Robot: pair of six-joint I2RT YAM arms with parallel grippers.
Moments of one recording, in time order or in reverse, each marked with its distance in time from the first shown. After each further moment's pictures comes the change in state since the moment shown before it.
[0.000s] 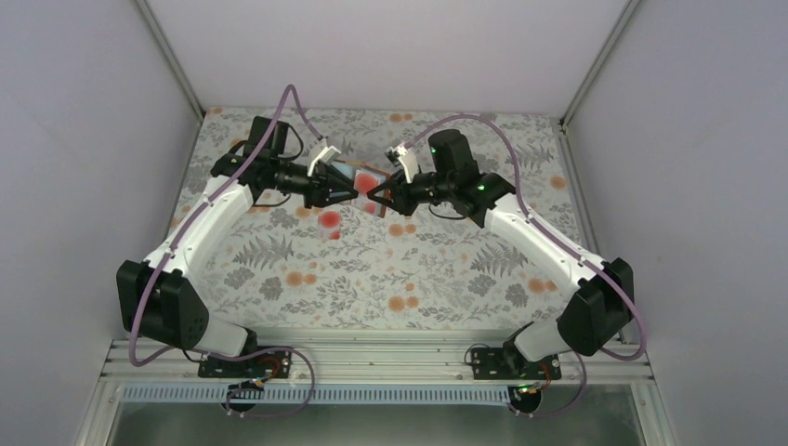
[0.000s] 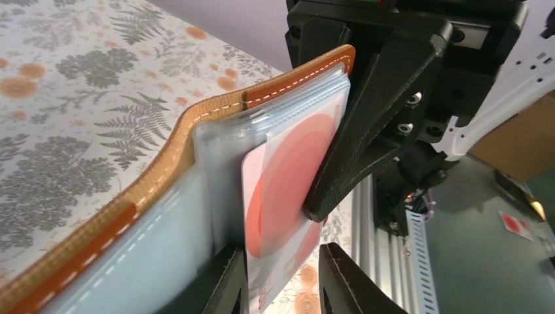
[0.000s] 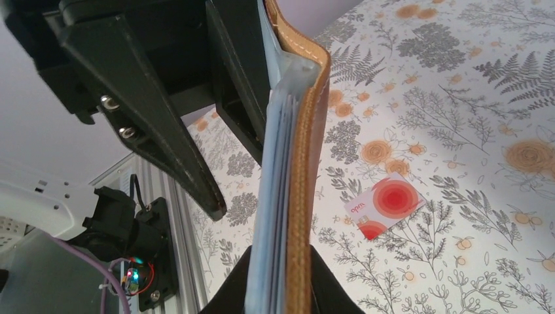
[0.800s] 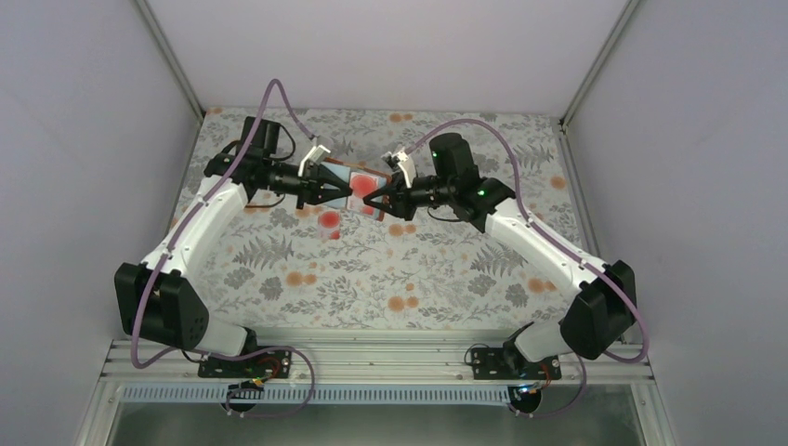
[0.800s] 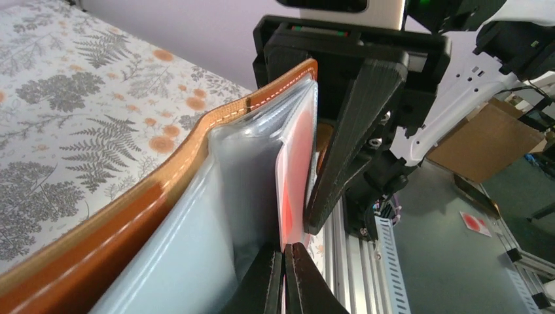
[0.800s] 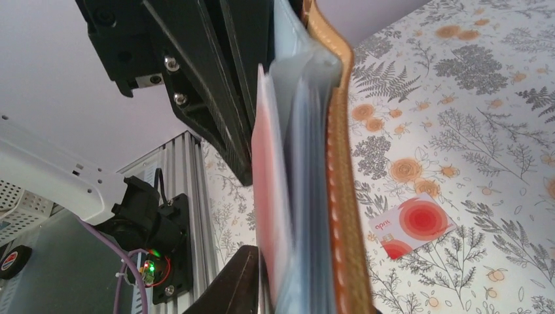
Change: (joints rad) left arm 0.050 -0.004 0.002 -0.055 0.152 0.072; right arm 0.005 -0.026 -0.043 0.065 -0.087 -0.032
